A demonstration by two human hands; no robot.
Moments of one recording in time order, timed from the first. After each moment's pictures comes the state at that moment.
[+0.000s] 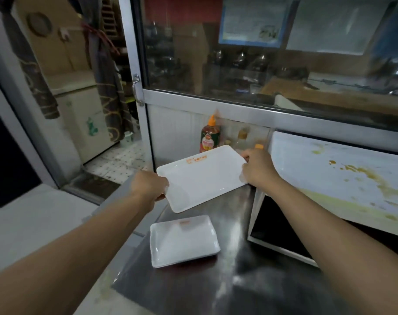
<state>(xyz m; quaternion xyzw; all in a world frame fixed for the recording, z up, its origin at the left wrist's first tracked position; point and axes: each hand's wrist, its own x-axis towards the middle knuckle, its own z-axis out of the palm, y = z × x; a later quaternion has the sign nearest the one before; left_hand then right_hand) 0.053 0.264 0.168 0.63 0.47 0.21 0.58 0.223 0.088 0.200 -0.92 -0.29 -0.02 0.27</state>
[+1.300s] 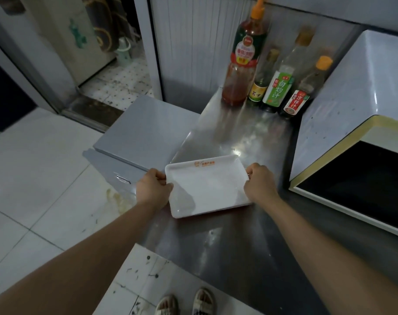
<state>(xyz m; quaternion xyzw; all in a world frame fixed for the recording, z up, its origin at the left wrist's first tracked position) 0.016 0.307 -0.047 0.76 0.53 0.08 0.38 0.189 0.126 -0.047 -0.95 -0.20 0.14 0.20</state>
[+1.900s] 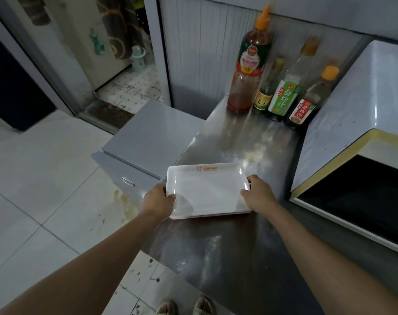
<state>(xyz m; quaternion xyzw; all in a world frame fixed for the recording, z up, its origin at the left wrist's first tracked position) 0.016 0.290 -0.052 0.79 0.51 0.00 0.33 0.196 0.121 -0.048 -0.91 -0.20 0.26 0.24</state>
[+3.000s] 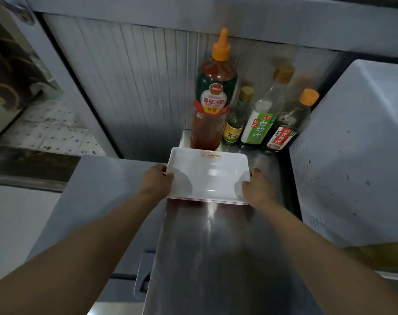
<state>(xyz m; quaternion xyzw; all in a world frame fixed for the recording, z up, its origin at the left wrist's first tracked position) 0.271 0.440 -0.060 0.84 0.34 -0.03 0.42 0.343 0.212 -0.054 -0.95 0.03 0.13 0.29</state>
